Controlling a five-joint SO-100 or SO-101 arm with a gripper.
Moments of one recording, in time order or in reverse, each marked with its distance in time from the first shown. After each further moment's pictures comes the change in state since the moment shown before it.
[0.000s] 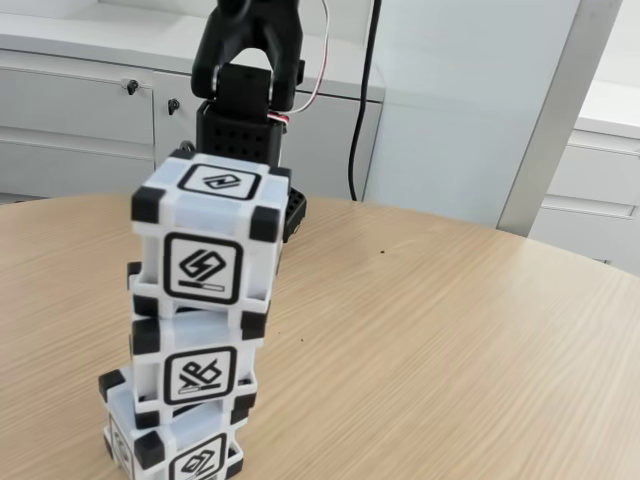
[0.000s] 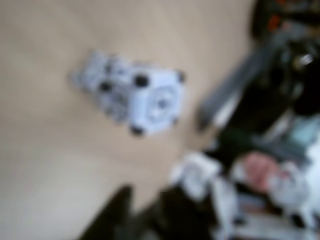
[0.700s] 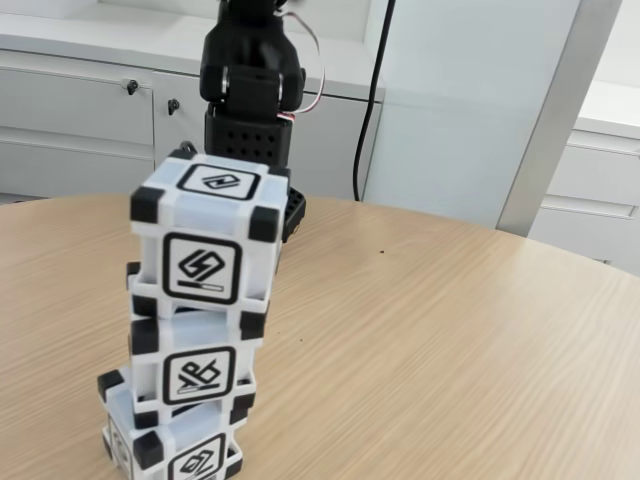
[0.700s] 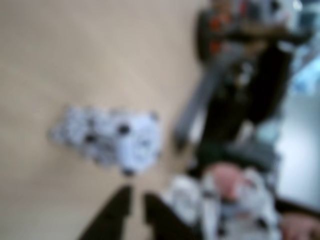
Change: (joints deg) arm -11.1 20.2 16.2 -9.0 11.5
